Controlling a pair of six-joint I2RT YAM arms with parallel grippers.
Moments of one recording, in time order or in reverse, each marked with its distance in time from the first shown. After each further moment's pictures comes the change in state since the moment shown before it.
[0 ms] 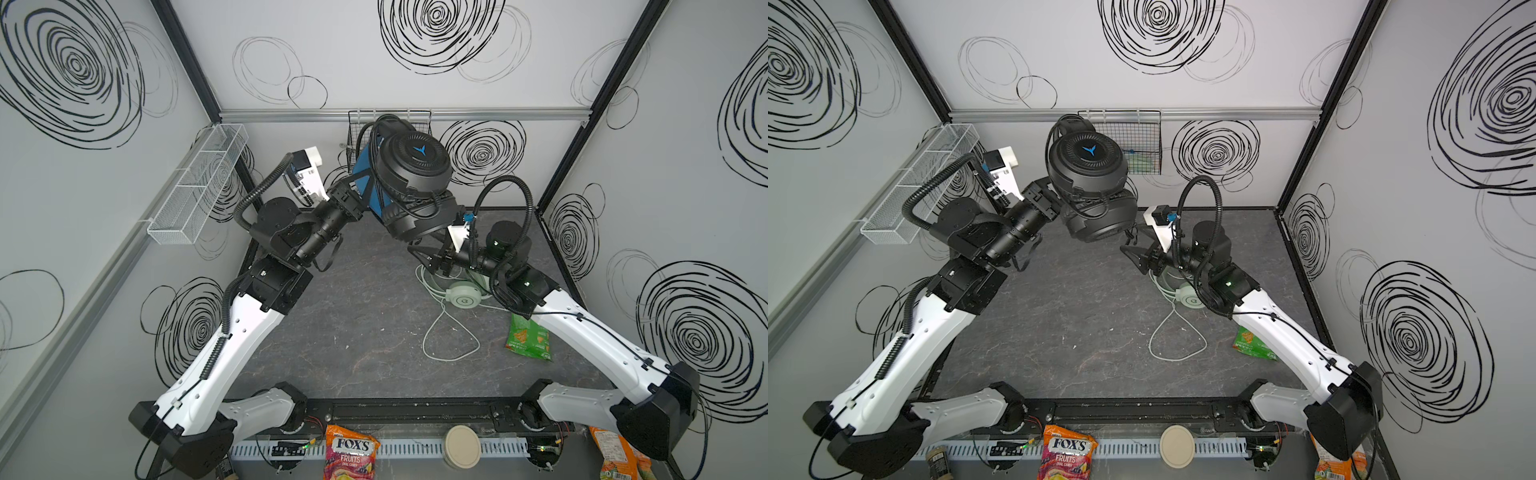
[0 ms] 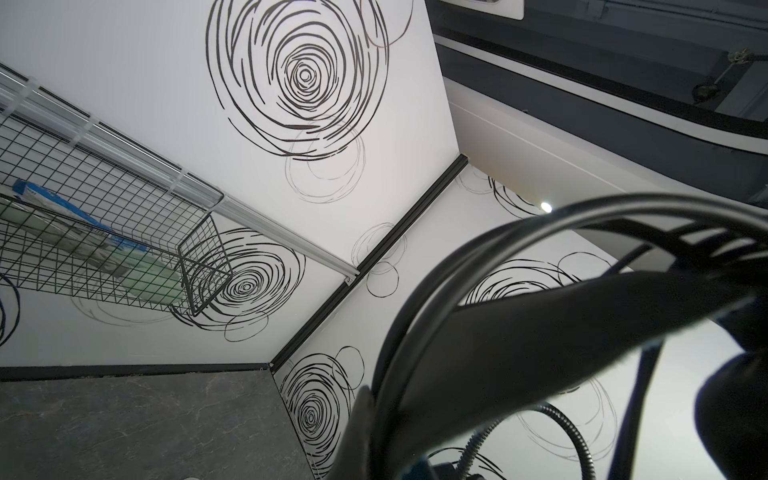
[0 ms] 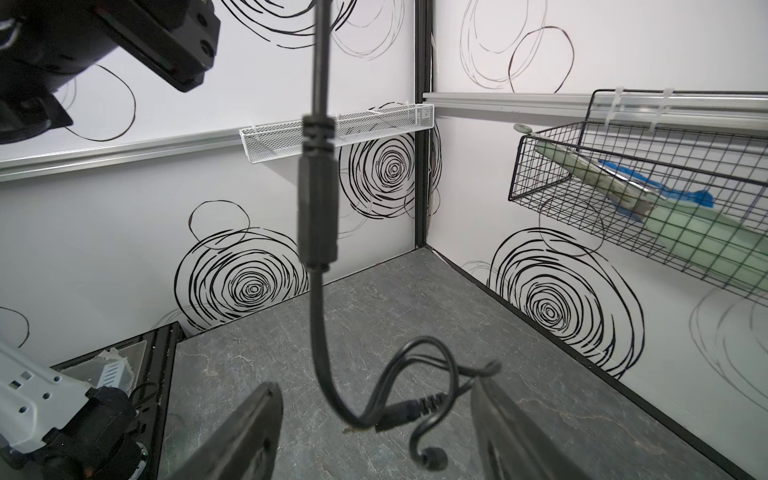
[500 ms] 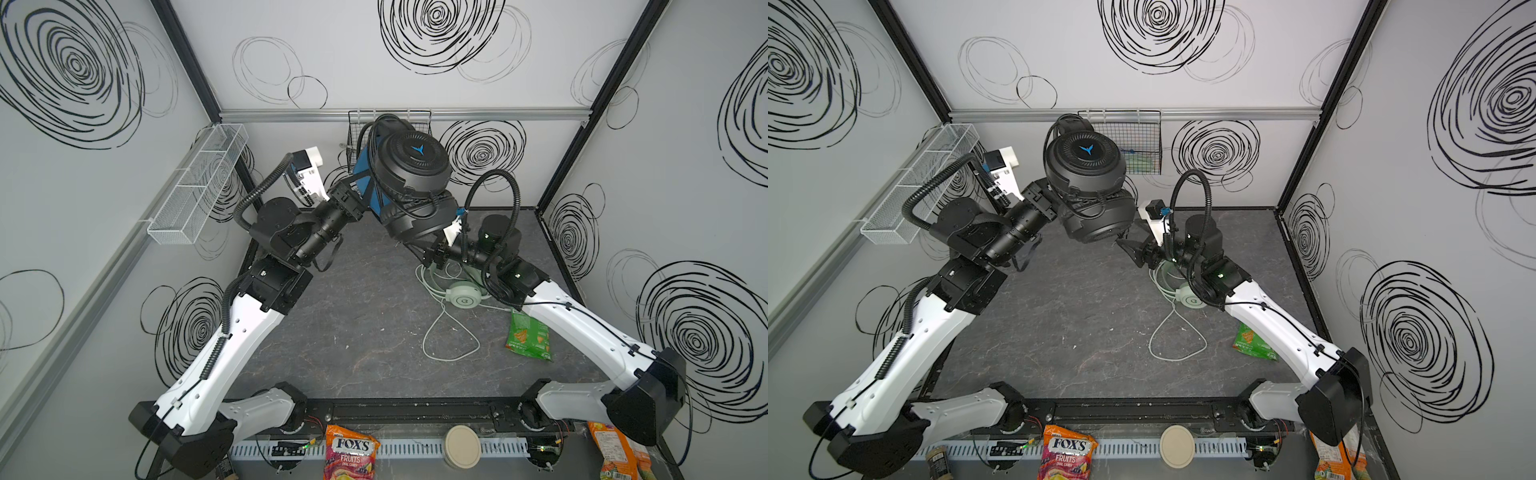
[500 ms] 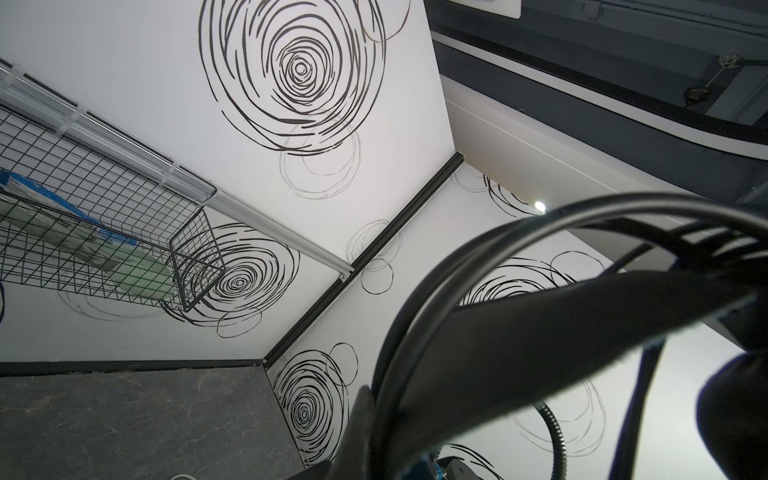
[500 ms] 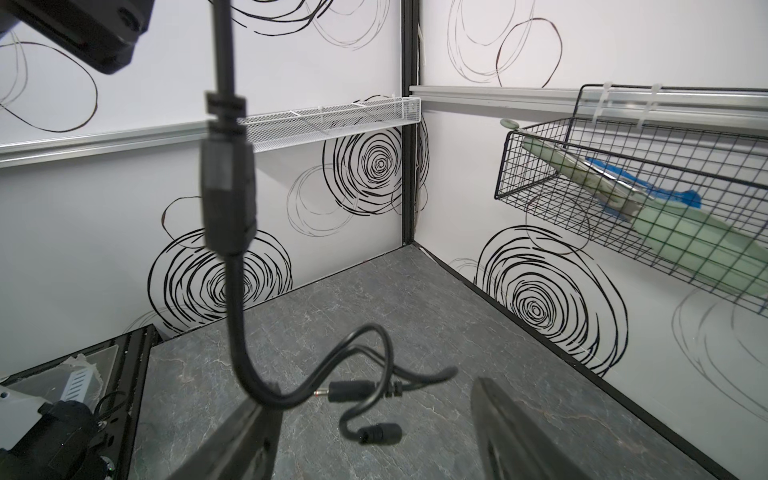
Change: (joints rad) left arm 0.000 0.000 0.000 0.005 0.017 -0.018; right arm 0.003 0.077 0.052 0.007 0.023 -0.021
